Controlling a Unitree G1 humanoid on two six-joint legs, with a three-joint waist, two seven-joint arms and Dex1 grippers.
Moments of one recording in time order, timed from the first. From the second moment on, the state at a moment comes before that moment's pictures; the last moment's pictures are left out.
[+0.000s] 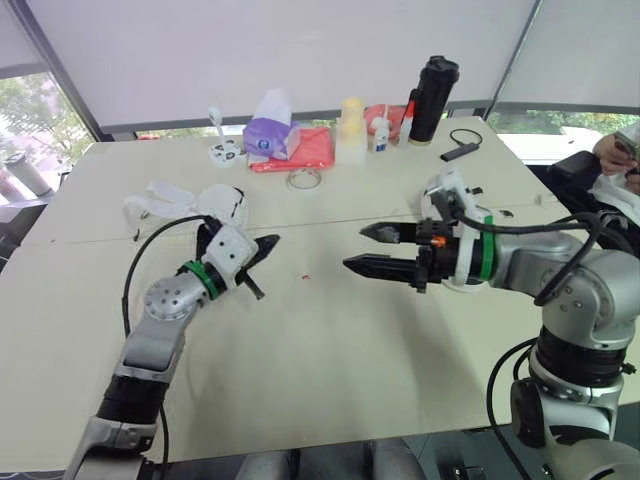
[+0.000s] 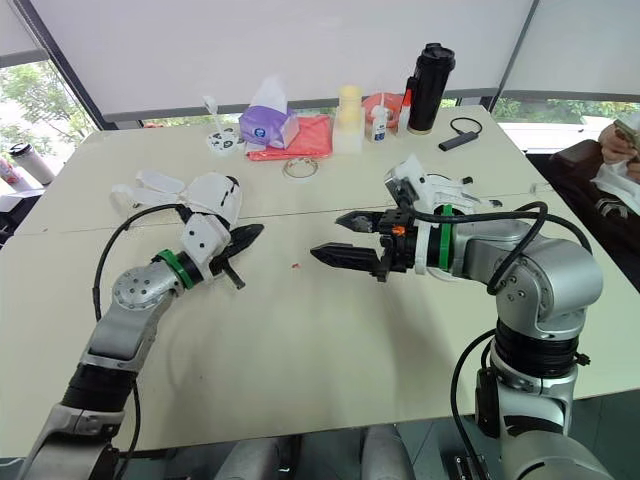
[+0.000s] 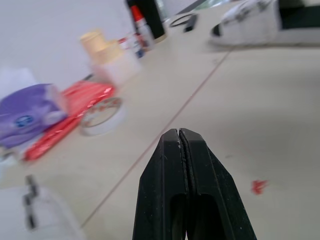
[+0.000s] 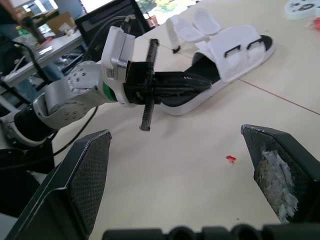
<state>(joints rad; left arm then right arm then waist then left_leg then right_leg) -0.36 0.49 -0.03 0.02 0.00 -0.05 -0.56 -0.70 -0.46 -0.22 -0.50 0.60 1.42 0.89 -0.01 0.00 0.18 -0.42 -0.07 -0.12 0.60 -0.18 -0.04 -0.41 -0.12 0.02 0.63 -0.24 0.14</state>
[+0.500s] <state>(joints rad) -0.42 0.73 -0.04 0.20 0.47 -0.20 -0.25 -0.66 -0.48 -0.13 -0.47 0.65 1.30 0.78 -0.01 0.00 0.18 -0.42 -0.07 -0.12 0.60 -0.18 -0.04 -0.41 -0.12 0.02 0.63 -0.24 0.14</state>
